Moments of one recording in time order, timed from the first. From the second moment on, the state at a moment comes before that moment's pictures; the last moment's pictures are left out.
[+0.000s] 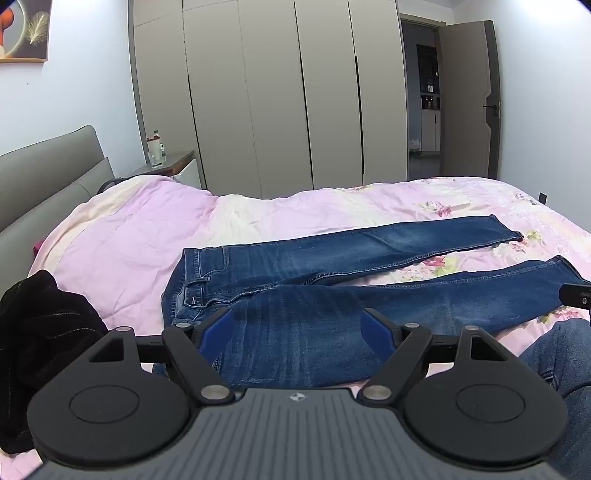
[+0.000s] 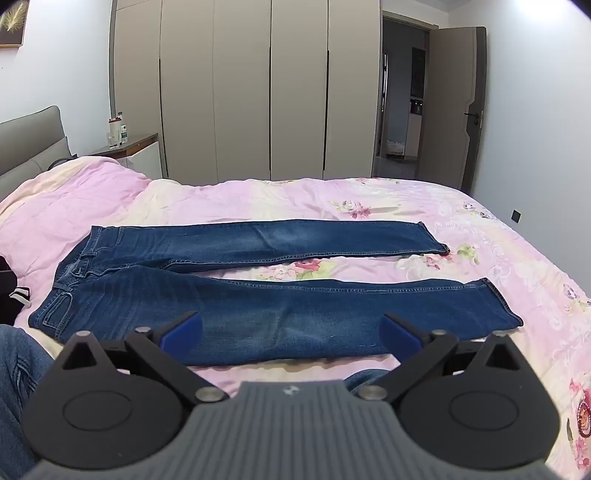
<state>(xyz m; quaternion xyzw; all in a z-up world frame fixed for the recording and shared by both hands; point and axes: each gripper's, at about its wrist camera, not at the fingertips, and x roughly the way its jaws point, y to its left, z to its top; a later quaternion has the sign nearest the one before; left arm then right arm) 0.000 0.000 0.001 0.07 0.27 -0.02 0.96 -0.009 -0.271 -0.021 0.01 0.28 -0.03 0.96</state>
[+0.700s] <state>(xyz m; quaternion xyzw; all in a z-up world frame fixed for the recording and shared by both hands) -0.004 0.001 0.001 0.06 0.26 -0.02 0.96 -0.013 -0.275 -0.022 0.01 0.28 -0.03 0.96</state>
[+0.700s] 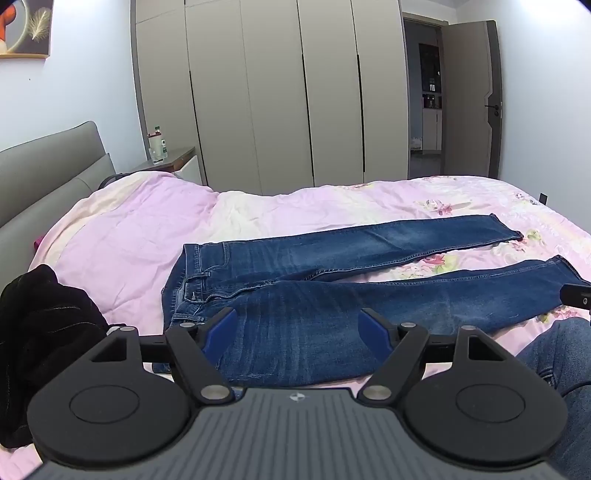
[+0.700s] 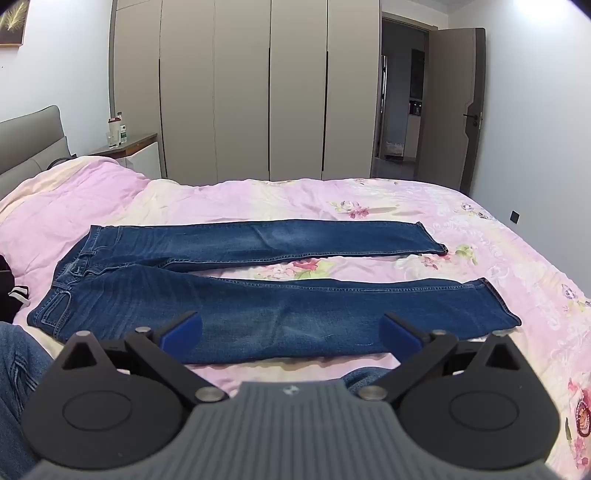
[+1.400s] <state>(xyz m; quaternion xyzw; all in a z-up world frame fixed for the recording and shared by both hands) -0.006 0.001 0.001 0.06 0.27 -0.02 0.96 -0.016 -0.273 -0.020 0.01 0.27 -0.03 0.96</state>
